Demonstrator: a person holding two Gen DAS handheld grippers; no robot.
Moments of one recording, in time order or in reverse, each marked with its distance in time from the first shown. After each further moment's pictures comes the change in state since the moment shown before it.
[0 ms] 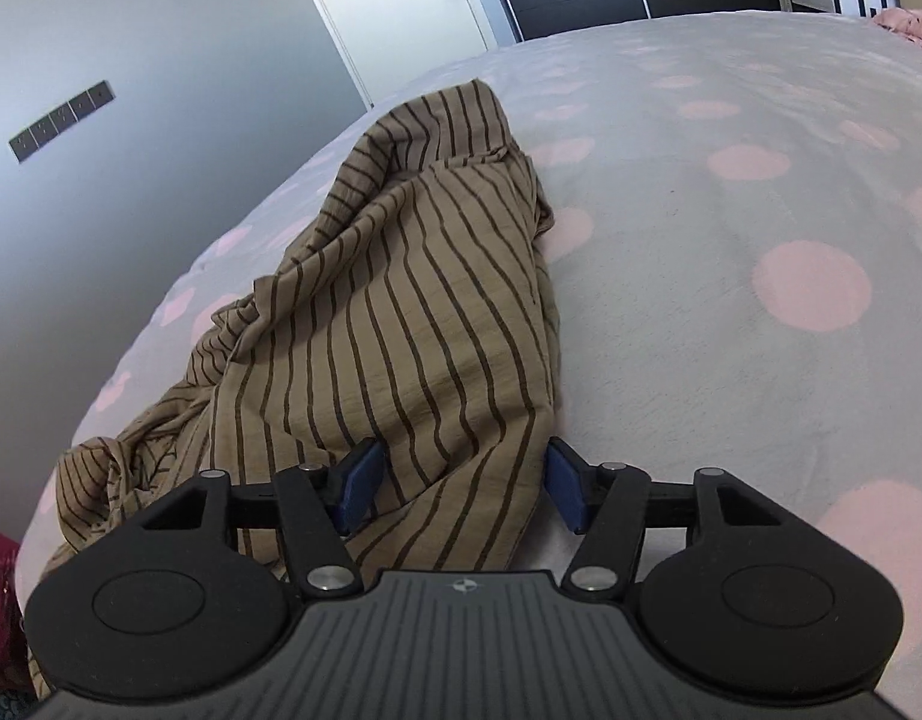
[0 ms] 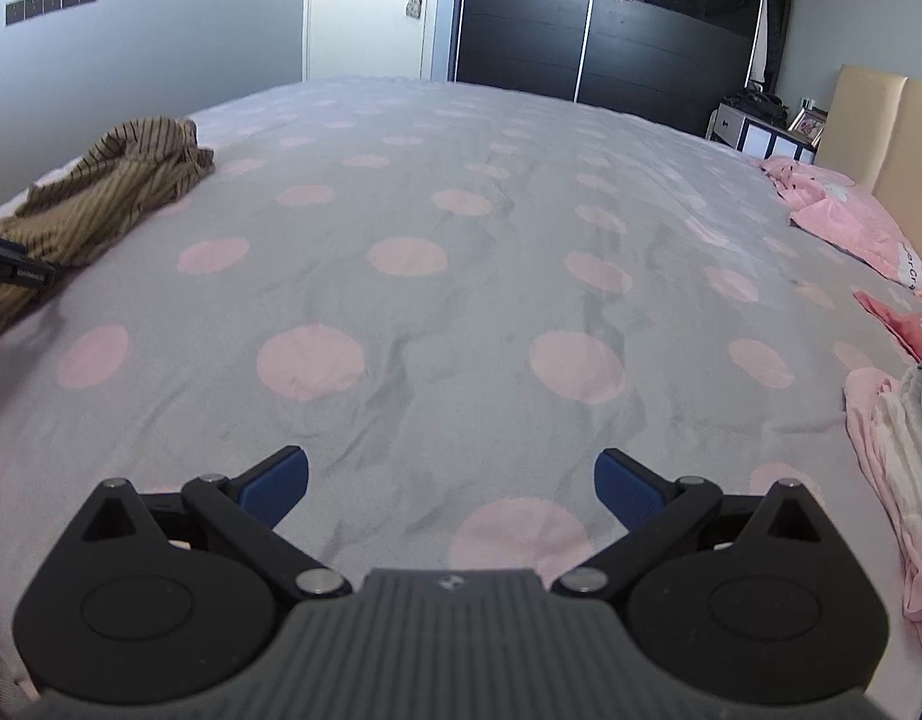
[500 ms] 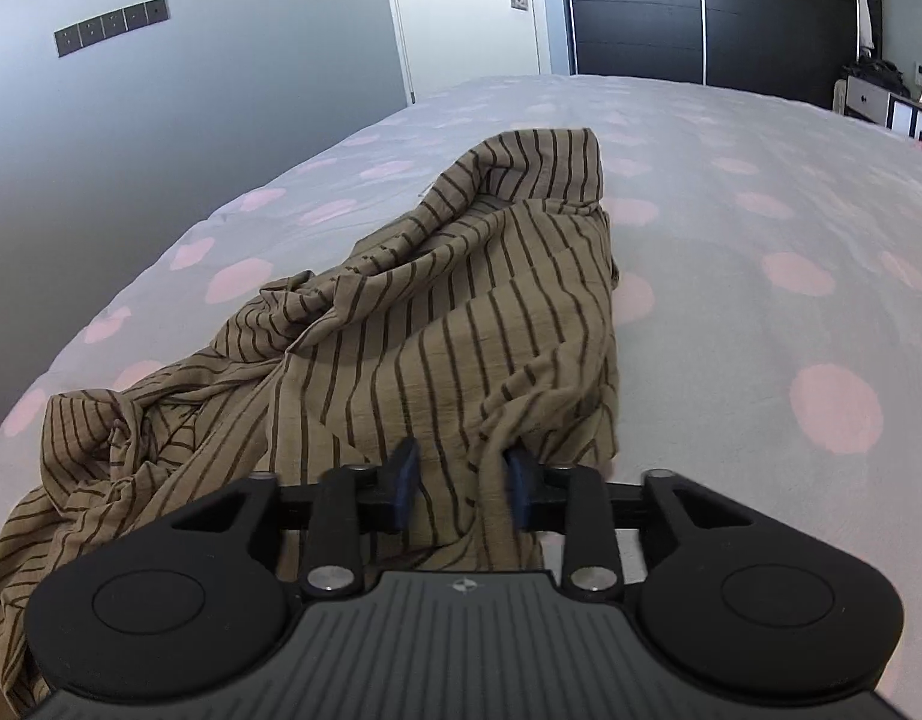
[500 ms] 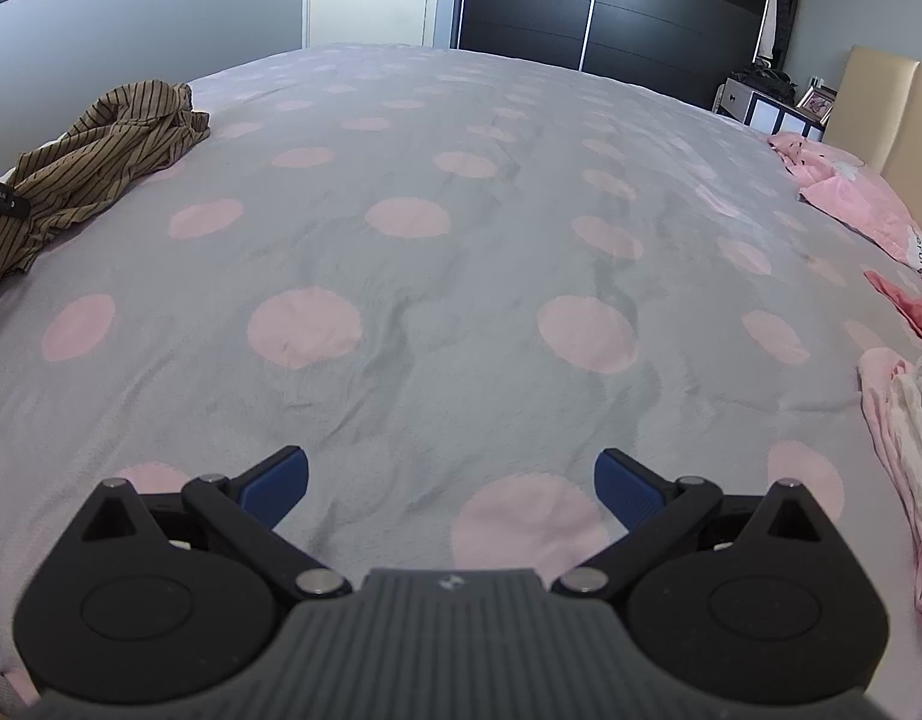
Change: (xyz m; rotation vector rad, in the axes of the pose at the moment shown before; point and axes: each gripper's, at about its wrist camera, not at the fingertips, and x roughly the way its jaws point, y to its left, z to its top) left arm -0.003 0.048 0.011 -0.201 -0.016 -0.049; right arm 0.015 0.003 -0.002 -0.004 0.050 0.007
